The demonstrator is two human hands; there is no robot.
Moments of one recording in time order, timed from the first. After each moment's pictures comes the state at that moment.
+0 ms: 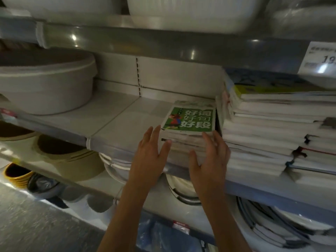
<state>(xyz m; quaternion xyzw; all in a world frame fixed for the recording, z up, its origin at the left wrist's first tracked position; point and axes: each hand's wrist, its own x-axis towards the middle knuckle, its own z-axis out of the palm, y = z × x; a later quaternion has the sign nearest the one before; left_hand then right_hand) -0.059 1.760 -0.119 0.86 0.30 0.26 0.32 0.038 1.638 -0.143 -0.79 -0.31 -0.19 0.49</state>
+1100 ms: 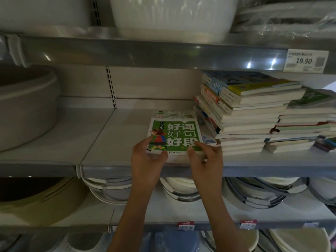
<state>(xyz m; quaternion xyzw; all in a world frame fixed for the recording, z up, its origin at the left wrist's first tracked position) -0.070 1.823 -0.135 0.73 0.20 0.31 0.57 -0.025 1.678 -0.129 -0.80 -0.11 -0.14 0.58</state>
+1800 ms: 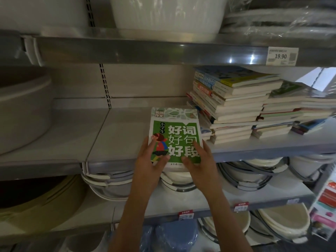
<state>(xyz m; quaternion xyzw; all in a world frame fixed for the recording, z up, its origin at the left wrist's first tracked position) -0.120 1.831 -0.142 0.79 0.09 0.24 0.56 -0.066 1.673 -0.141 -0.83 -0.18 -0.05 0.52</state>
